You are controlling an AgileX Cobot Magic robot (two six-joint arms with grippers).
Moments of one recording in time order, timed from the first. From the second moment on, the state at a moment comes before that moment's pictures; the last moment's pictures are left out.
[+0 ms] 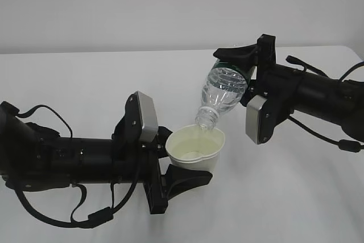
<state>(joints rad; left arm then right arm) -0.51 2.05 -0.75 0.92 -1.05 -0.33 0.14 1.97 -0.85 -0.80 -1.12 -1.33</state>
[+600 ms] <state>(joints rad) -0.51 2.05 -0.75 0.92 -1.05 -0.33 0.14 1.97 -0.85 -0.80 -1.13 -1.35</state>
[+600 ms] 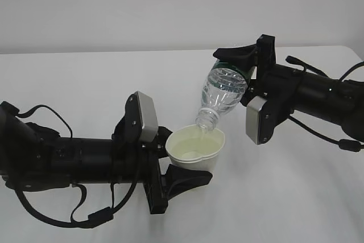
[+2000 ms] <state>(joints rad) -0.51 2.05 -0.75 0.92 -1.05 -0.33 0.14 1.97 -0.85 -0.81 -1.13 -1.22</state>
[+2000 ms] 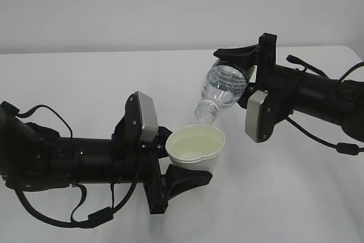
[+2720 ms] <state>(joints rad) -0.51 2.05 -0.75 0.92 -1.05 -0.33 0.14 1.97 -0.85 -0.81 -1.13 -0.99</state>
